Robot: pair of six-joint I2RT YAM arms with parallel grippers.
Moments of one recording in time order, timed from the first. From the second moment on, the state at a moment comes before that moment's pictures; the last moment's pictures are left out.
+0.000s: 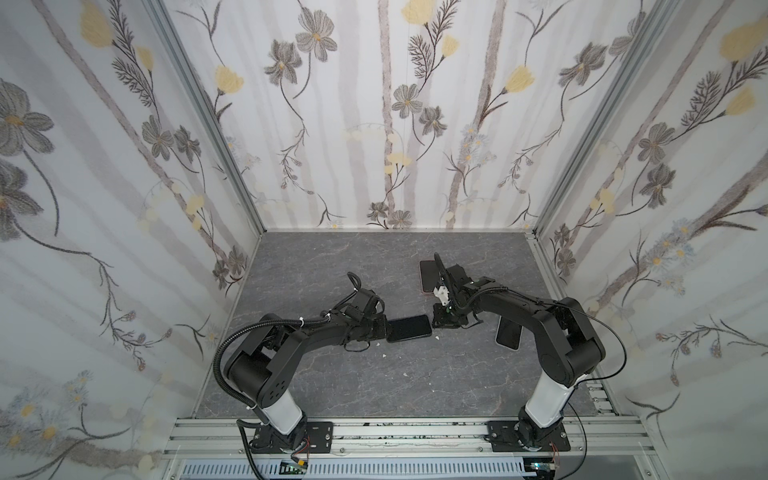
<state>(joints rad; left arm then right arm) -0.60 1.66 0.77 -0.08 0.24 -0.69 0.50 1.78 1.14 -0.67 -0.28 0.37</state>
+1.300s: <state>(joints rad) -0.60 1.66 0.78 -0.10 0.23 -0.68 0.58 1.89 1.19 -0.70 -0.19 0.34</state>
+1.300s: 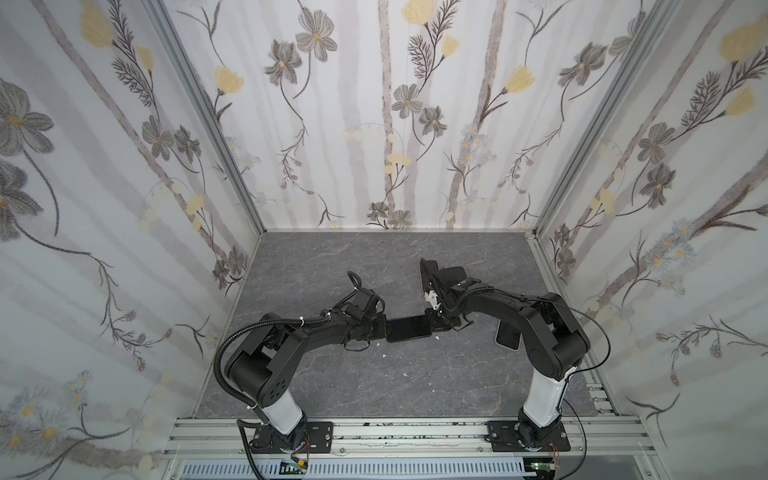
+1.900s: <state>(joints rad) -0.60 1.62 0.88 -0.15 0.20 -0.64 0.60 1.80 1.31 -0.74 -0.06 0.30</state>
